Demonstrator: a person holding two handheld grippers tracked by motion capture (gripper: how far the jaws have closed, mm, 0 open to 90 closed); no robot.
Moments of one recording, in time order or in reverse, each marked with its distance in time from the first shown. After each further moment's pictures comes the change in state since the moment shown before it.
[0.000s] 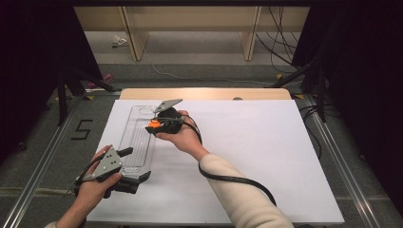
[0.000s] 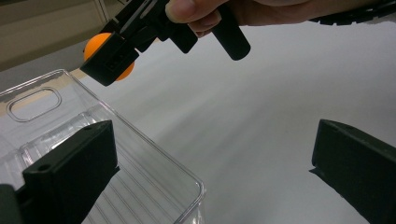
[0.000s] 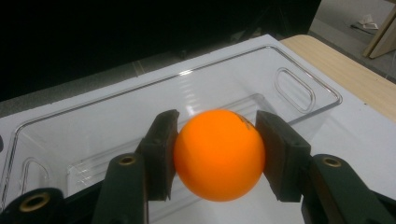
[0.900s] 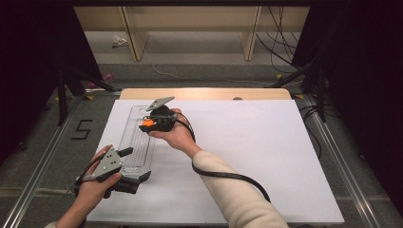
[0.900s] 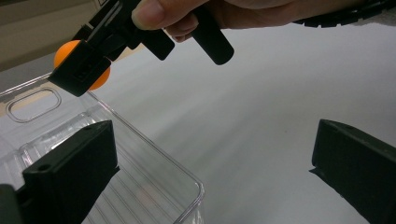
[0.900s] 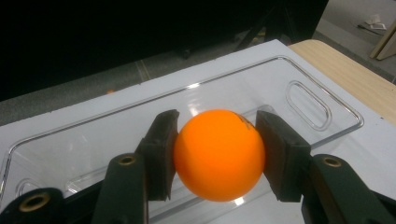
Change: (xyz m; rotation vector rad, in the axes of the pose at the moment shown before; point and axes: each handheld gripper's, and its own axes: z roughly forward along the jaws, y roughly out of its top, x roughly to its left) left arm 0.000 0.000 0.000 -0.001 -0.001 0.002; right arm 0.004 0.013 0.018 0.010 0.013 -0.010
